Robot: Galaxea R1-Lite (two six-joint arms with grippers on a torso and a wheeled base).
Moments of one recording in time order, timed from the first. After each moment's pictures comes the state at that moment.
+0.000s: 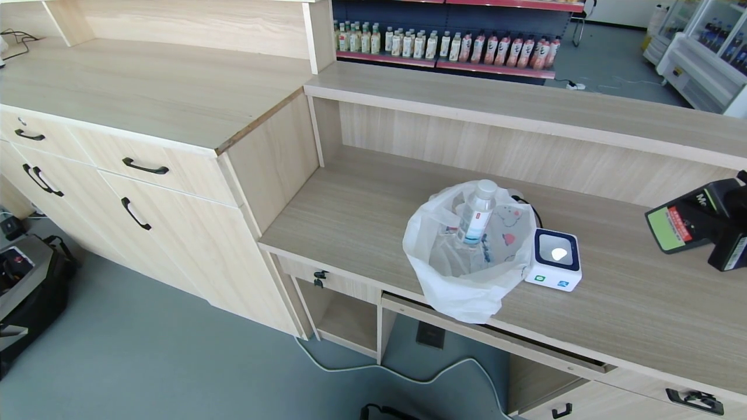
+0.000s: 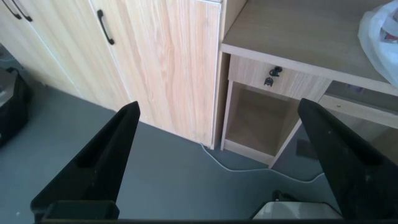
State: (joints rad) left arm 0.00 0.00 0.00 -0.05 0.04 0.02; right arm -0.20 1.27 -0.46 -0.85 0.25 -0.21
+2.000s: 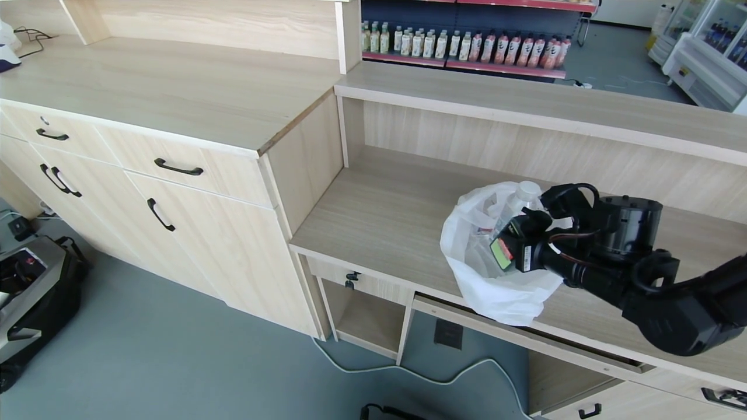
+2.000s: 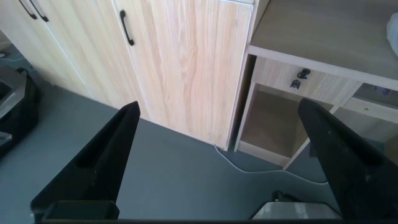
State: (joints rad) left arm 0.00 0.00 0.00 -0.05 0.04 0.01; right arm 0.25 1.89 -0.70 -1.00 0.00 -0.09
